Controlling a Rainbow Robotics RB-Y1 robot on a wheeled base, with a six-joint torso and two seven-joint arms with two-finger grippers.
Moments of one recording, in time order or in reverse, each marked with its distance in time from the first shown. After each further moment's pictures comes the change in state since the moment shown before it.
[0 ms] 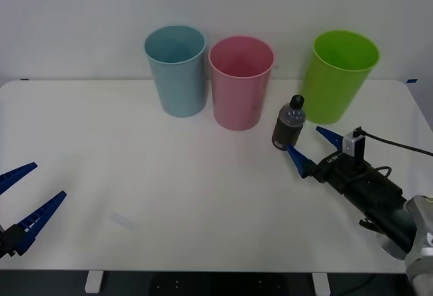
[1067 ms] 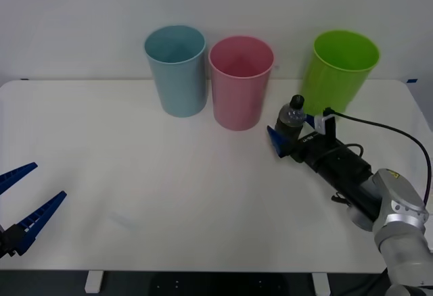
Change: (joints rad) right arm -0.181 0.045 0.028 0.165 0.031 0.152 0.068; left arm 0.000 0.000 0.000 0.000 0.000 0.000 0.000
